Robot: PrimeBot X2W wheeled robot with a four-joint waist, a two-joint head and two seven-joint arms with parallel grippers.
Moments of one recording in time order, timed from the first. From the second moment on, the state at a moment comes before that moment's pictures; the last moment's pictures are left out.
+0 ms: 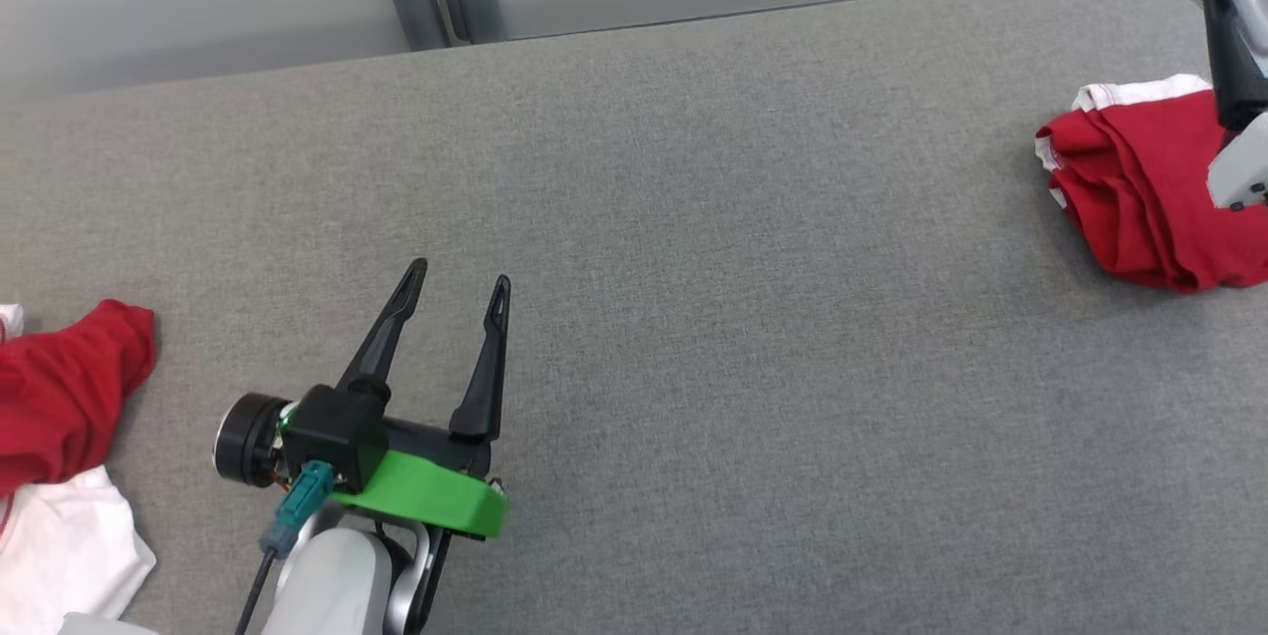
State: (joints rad) left arm -0.21 0.07 -0.25 0.16 -0.17 -0.11 -0.26; right arm -0.85 -0.63 0.47 0.76 0.67 0.13 -0.26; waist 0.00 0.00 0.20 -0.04
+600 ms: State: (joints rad) left arm -0.07 0.09 -0.14 0.16 -0.17 -0.08 -0.26; right arm -0.31 -0.47 0.20 0.31 0.54 0.13 -0.26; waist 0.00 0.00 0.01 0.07
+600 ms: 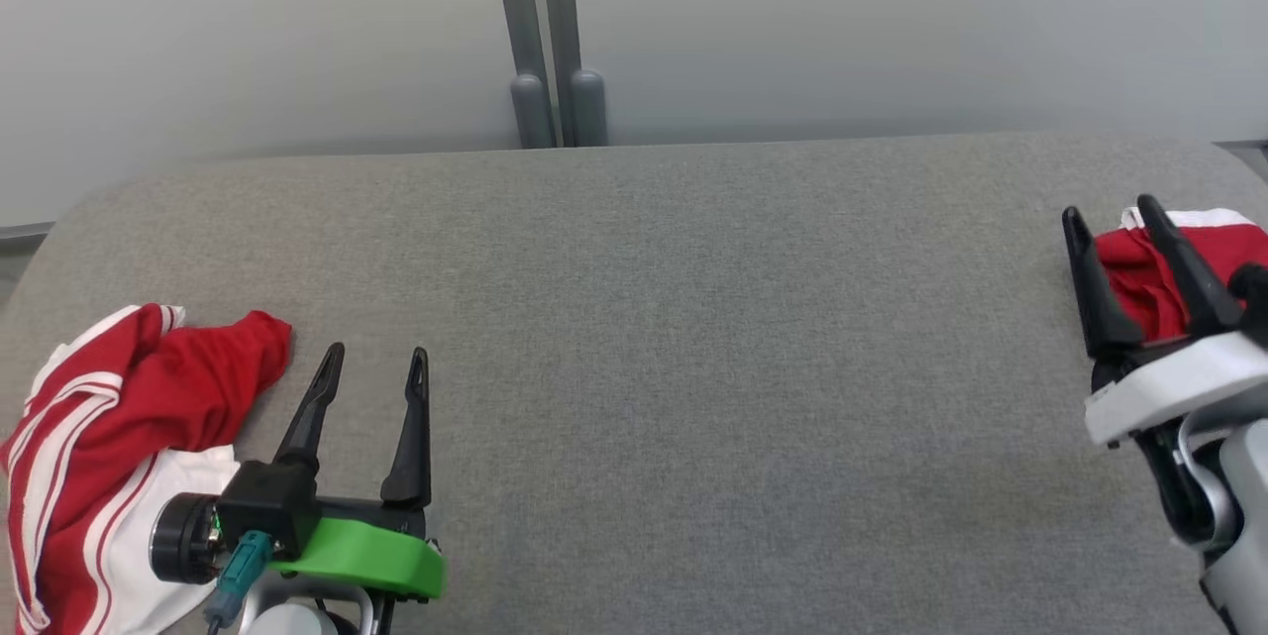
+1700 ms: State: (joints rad) left arm -0.02 0.06 -0.09 0.23 -0.15 -0.09 -0.26; right arm -0.06 -0.29 0.08 0.24 0.41 0.13 -0.26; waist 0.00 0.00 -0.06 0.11
